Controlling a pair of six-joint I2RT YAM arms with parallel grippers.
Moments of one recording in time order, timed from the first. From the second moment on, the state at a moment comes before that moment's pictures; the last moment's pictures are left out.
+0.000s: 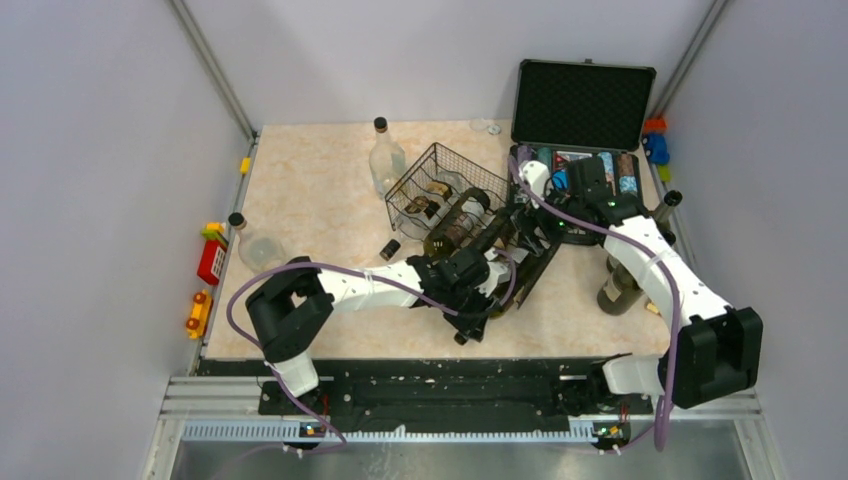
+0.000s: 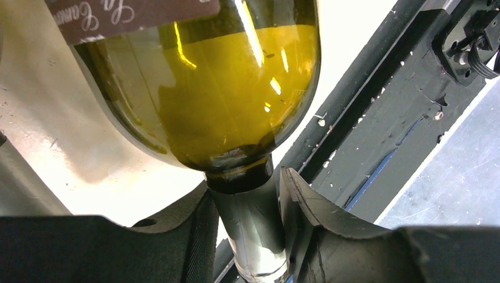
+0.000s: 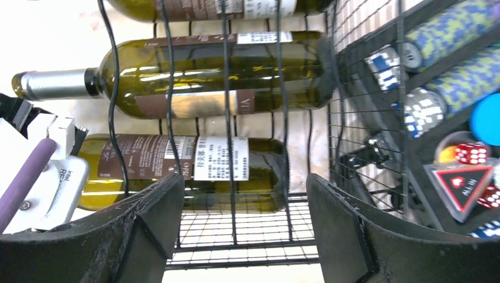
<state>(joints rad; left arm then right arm) -1.06 1.73 1.09 -0.39 0.31 -0.34 0.29 1.32 1.11 -0.68 -0.40 -0.48</state>
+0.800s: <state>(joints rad) -1.06 1.80 1.19 -0.34 0.23 -0.37 0.20 1.23 1.11 -0.67 -0.41 -0.48</state>
